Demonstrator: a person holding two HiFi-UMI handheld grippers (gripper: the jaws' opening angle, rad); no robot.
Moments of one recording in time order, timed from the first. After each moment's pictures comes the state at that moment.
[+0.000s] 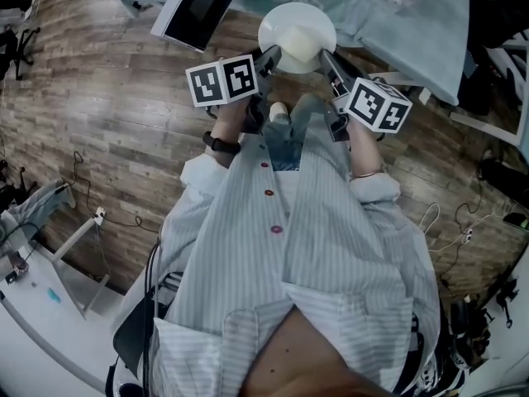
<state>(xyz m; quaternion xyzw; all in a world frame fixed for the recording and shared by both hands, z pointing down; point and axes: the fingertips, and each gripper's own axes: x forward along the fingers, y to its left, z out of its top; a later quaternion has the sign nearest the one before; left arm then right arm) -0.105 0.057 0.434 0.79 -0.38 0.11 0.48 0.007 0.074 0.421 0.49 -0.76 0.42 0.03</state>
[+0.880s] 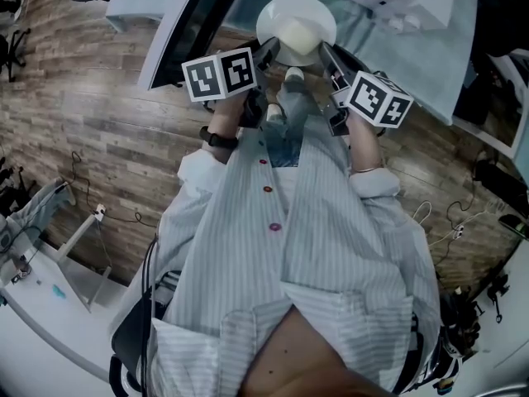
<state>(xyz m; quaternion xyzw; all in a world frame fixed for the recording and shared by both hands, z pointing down) -0.071 -0.051 0.442 0.77 -0.38 0.12 0.49 0.042 -0.034 0.433 0.49 -0.75 0.44 0.04</state>
